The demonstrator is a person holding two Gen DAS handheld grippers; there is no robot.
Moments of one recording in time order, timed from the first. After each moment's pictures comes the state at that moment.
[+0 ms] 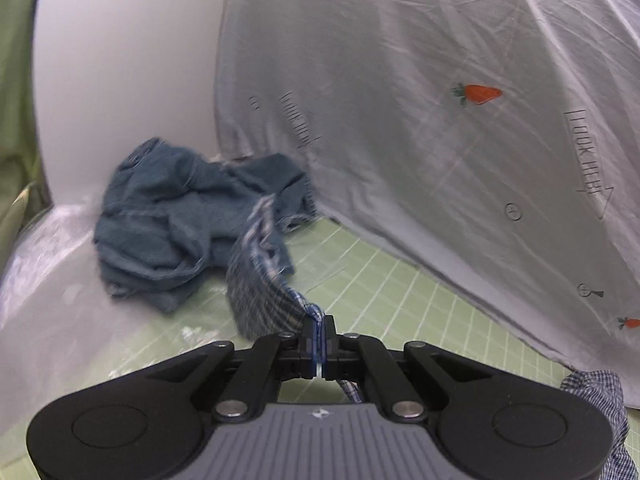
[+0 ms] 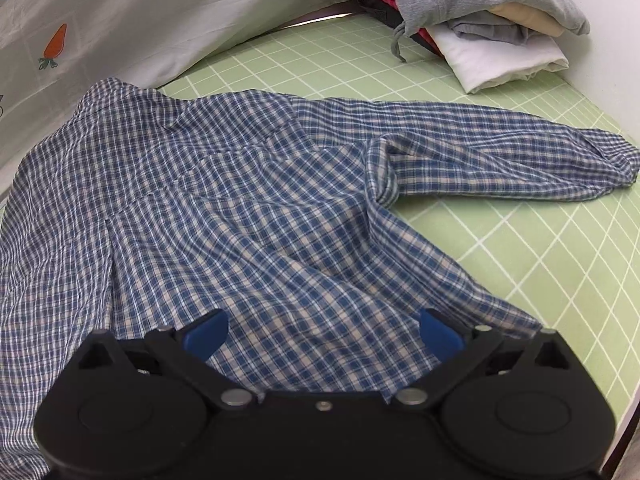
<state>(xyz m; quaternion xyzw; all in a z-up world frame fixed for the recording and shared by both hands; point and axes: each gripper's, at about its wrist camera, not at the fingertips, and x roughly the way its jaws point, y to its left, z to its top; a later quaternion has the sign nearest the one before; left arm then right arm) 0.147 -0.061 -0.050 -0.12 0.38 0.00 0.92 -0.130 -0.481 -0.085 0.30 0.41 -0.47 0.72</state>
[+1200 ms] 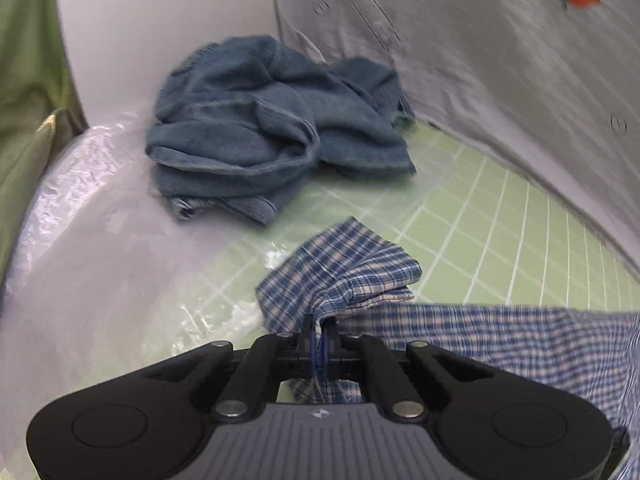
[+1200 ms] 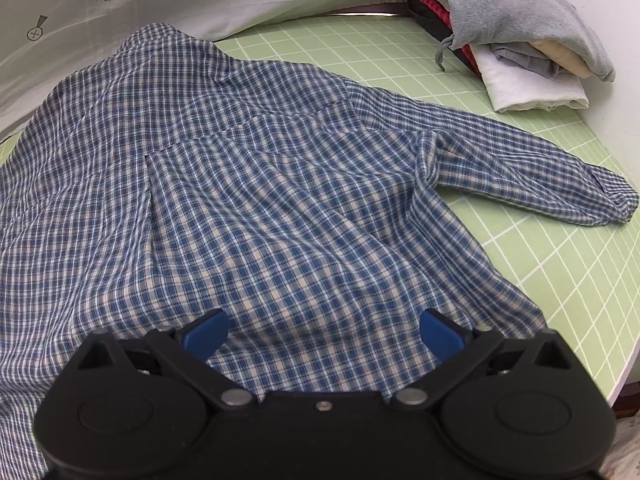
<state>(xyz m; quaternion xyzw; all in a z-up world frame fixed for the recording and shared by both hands) 0.181 0.014 -0.111 -0.07 0.41 0.04 0.91 -0.097 -0.440 -0.076 0.22 0.47 -0.45 0.72</state>
